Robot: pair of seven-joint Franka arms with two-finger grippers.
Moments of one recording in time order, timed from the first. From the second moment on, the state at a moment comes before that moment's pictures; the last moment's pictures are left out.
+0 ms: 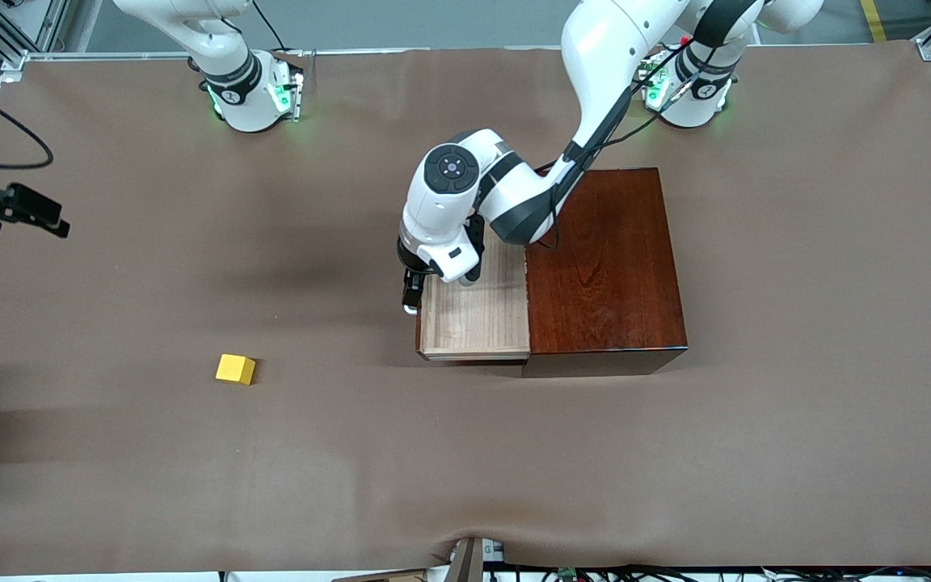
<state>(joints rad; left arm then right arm) -0.79 0.79 -0.12 -1.27 -0.09 2.28 -2.29 0.00 -0.01 -0.08 -1.62 0.01 1.57 -0.04</state>
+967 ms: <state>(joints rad) -0.79 0.76 -0.03 -1.21 0.02 1.90 -2.33 0.01 -0.01 -0.06 -1.59 0.01 1.55 0.02</state>
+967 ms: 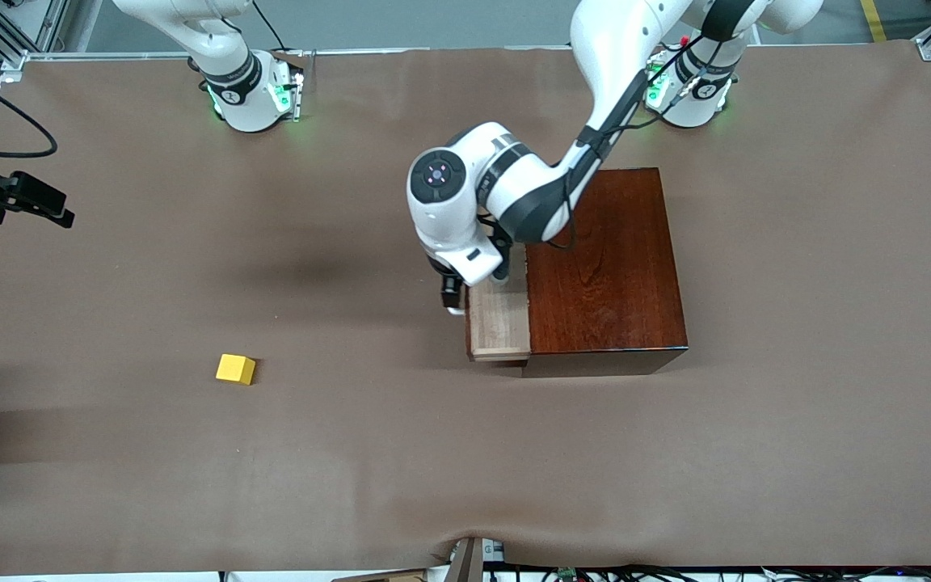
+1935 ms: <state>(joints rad) -0.79 0.73 0.08 -1.22 0.03 1.70 -2.31 0.01 -0.01 -0.06 -1.59 0.01 1.55 0.02</state>
